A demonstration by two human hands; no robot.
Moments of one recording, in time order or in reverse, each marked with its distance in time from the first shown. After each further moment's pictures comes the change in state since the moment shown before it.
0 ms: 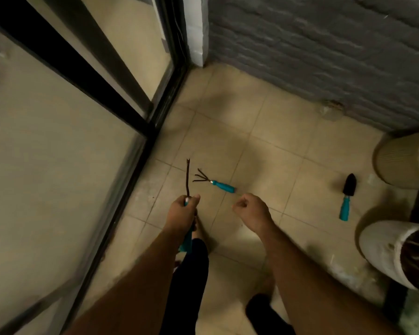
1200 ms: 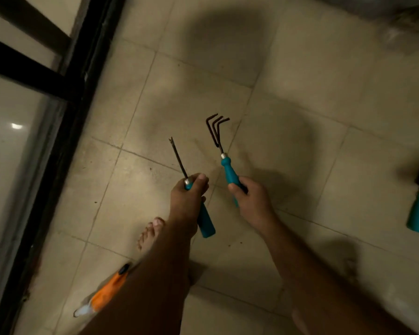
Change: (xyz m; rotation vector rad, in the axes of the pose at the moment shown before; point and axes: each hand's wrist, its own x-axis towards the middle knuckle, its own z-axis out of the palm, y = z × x) left_hand 0.249 -0.106 0.172 -0.276 0.060 0.028; right_hand 0.247 0.151 0.079 0.295 0.010 -0.112
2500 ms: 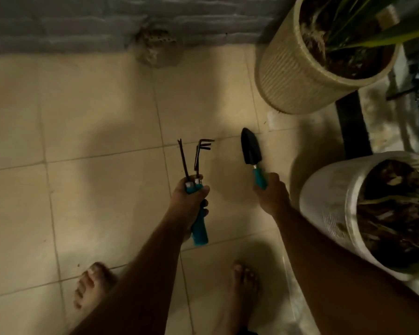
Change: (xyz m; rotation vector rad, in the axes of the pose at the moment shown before) left_hand -0.075 -0.041 0.388 0.350 -0.562 -0.091; right_hand 0.012 0.255 -0.377 -0.070 0.565 0.536
